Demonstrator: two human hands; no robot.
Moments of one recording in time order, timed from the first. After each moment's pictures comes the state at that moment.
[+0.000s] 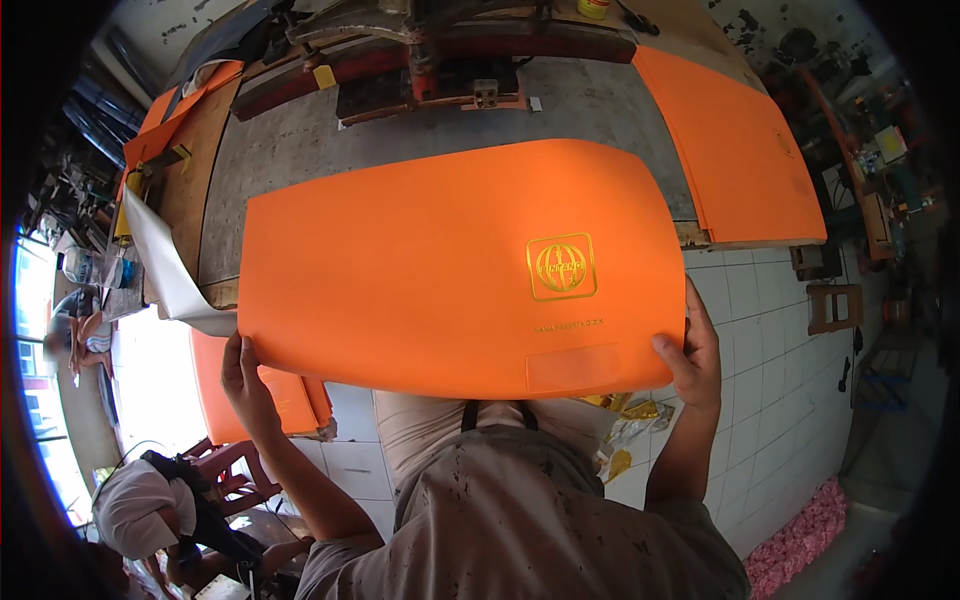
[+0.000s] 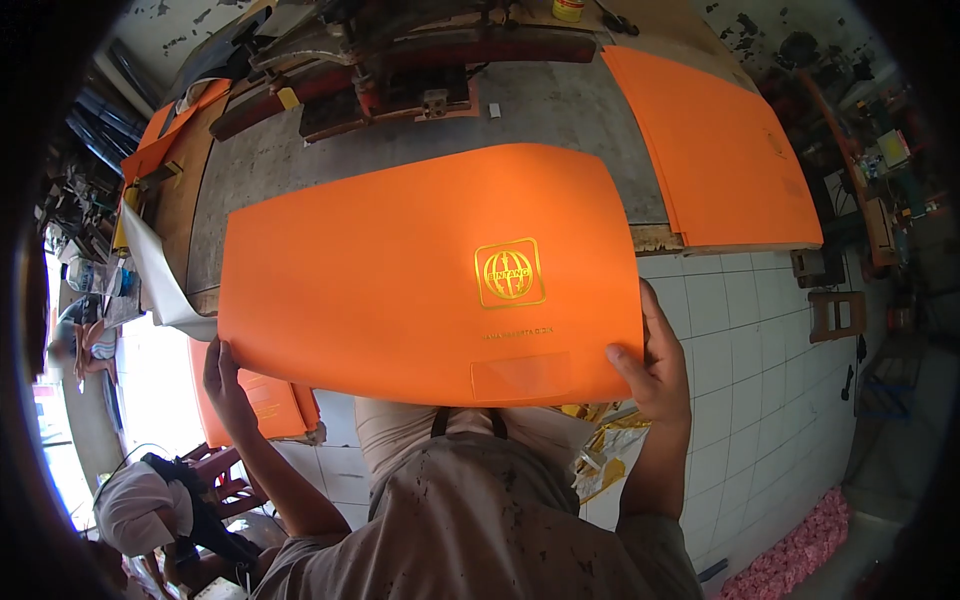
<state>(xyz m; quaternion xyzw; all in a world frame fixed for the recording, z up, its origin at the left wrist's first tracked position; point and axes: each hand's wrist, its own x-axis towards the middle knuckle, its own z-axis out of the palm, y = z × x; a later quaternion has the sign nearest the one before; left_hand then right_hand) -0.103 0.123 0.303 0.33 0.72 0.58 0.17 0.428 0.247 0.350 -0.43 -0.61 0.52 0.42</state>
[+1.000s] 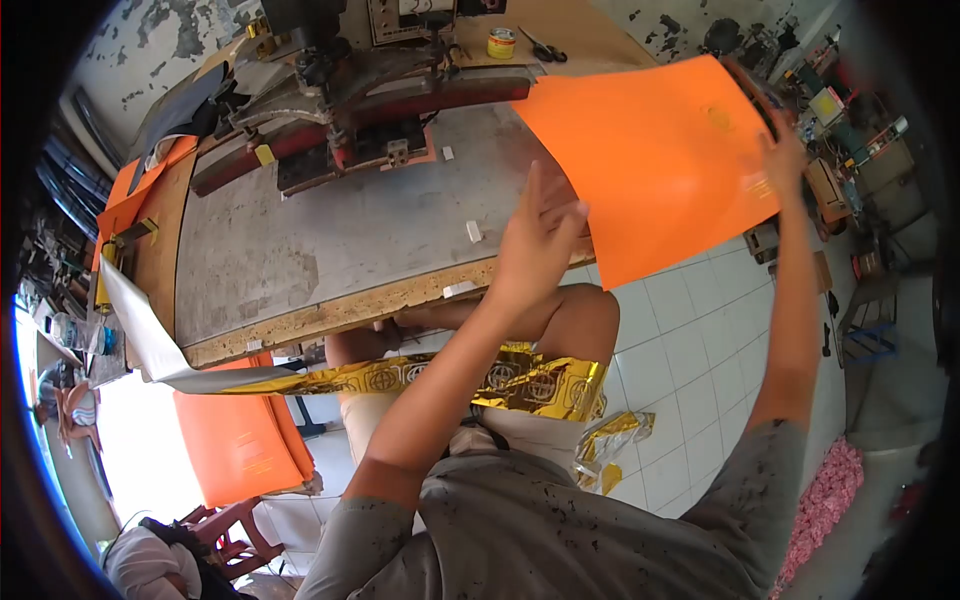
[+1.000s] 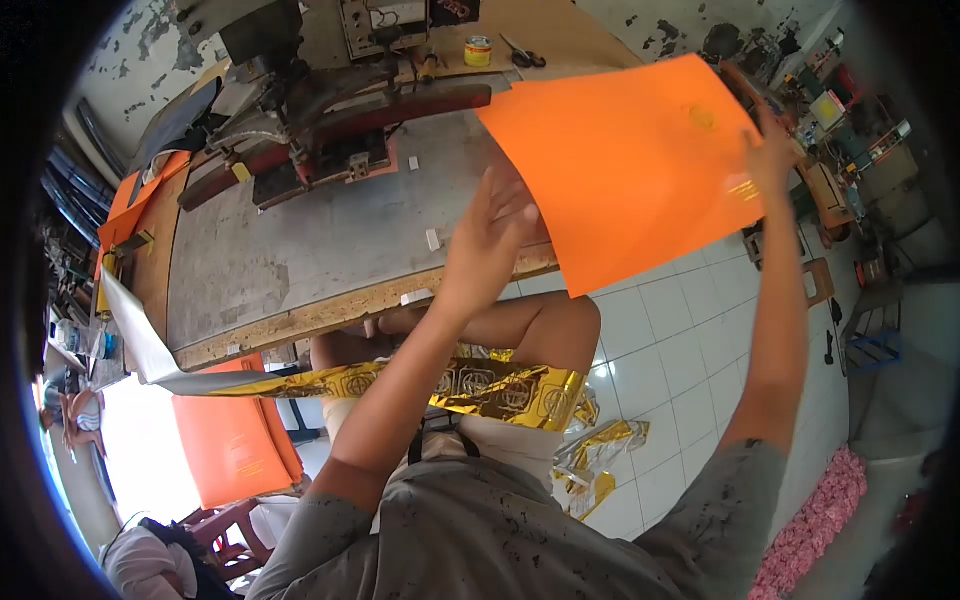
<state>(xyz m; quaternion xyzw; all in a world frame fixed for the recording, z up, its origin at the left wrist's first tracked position) 0.263 0.358 0.376 0.49 0.35 0.60 0.52 0.734 0.521 0.485 -0.65 -0.66 -0.30 0.24</state>
